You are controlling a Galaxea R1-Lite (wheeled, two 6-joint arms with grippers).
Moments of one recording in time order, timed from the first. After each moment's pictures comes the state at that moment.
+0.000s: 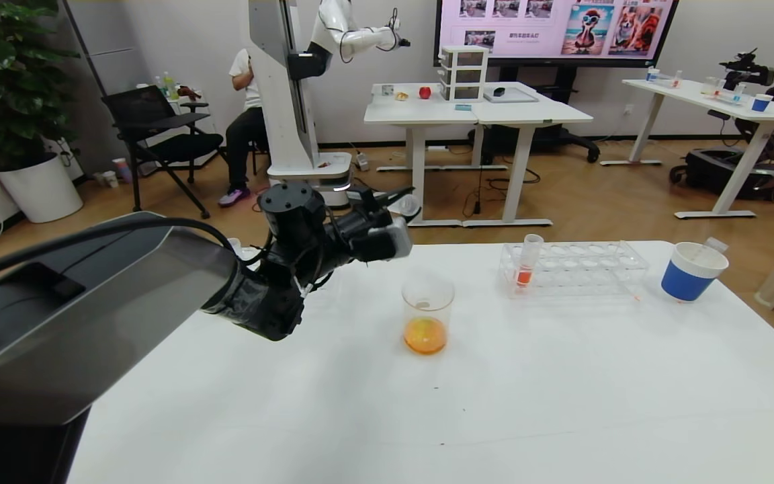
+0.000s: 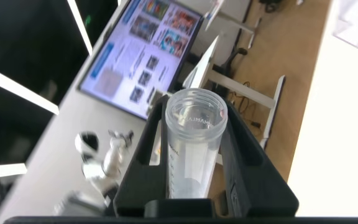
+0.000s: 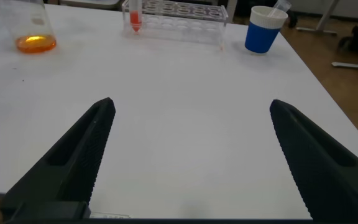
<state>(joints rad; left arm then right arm) -0.45 2.31 -1.34 -1.25 -0.38 1.08 0.01 0.00 0.00 0.01 0.02 -0.06</state>
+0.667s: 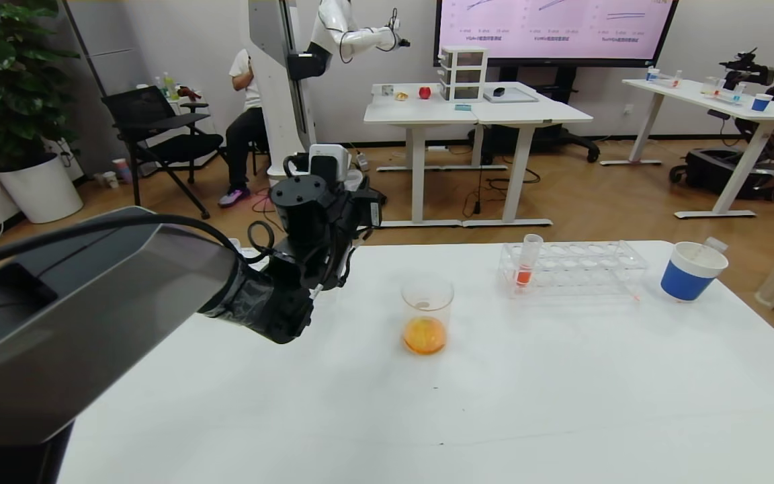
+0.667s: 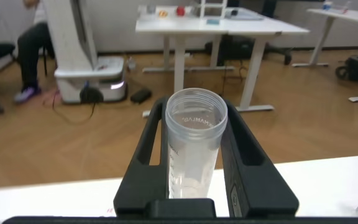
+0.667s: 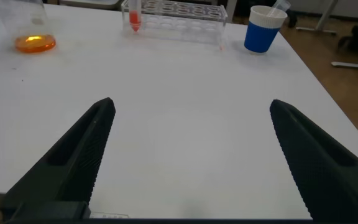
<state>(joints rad) -0.50 2.25 -1.33 -1.13 0.39 0.02 0.01 0.00 0.00 0.01 0.02 -0.06</state>
